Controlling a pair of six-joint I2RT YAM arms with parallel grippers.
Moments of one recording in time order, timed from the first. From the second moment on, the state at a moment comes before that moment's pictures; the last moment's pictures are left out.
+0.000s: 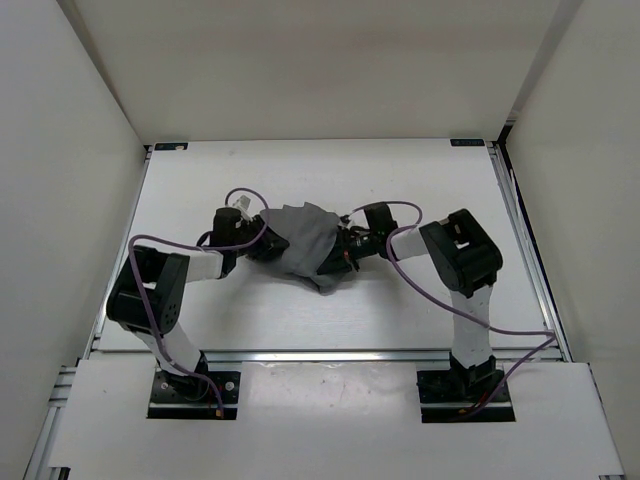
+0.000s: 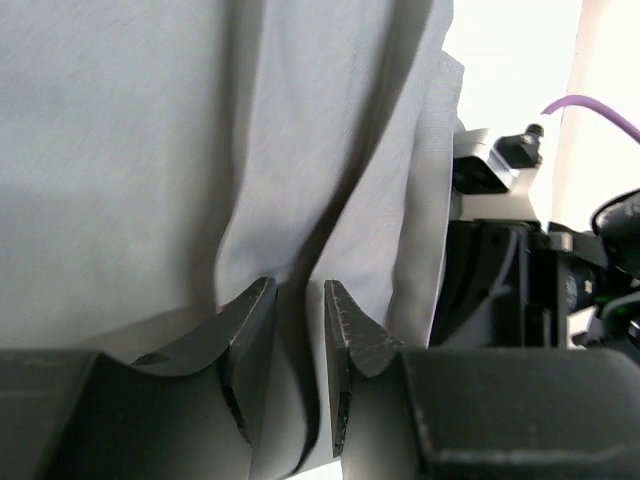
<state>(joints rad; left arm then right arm) -0.25 1.68 0.69 0.40 0.40 -0.81 0.49 2.06 1.01 0.27 -1.09 0.98</state>
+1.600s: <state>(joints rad) -0.36 1.79 0.53 0.67 0.59 -0.99 0.00 1.36 1.08 -0.36 -1.10 0.54</state>
